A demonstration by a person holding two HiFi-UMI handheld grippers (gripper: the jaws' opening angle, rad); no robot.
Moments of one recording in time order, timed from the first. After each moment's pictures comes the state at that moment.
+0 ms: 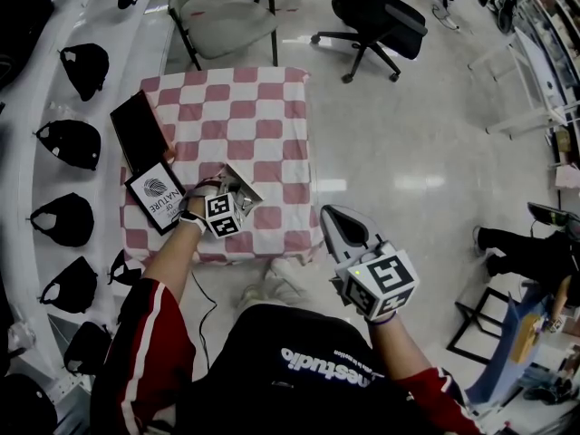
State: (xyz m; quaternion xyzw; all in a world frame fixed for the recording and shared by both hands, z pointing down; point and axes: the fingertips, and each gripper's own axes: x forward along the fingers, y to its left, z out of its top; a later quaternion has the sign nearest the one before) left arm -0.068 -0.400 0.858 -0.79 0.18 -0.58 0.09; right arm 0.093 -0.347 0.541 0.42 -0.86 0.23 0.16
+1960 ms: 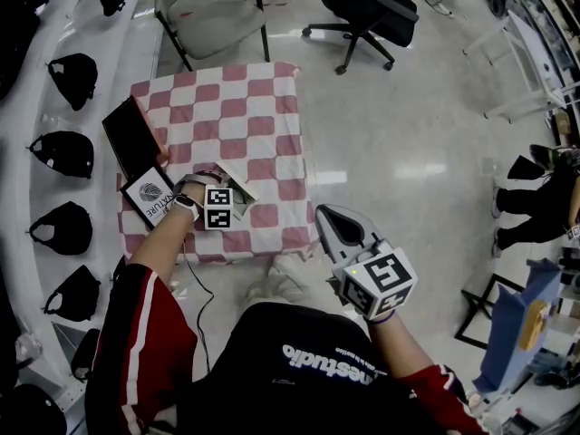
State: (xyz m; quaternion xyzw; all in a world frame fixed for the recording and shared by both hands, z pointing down) left arm -0.081 -0.385 0.877 -0.74 -0.01 -0.66 0.13; right arm 0.099 -0.342 0.550 0.43 -0.86 0.25 0.15
